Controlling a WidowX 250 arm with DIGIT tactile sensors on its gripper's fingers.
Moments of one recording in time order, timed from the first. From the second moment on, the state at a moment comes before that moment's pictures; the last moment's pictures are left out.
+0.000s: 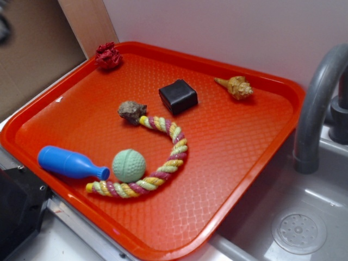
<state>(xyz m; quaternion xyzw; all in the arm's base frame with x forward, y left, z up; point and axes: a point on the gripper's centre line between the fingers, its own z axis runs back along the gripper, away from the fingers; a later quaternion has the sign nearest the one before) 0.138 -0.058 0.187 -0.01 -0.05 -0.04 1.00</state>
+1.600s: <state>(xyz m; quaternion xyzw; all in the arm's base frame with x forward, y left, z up) 0.205 -0.060 0.121 -0.04 -0.07 0.02 1.00</state>
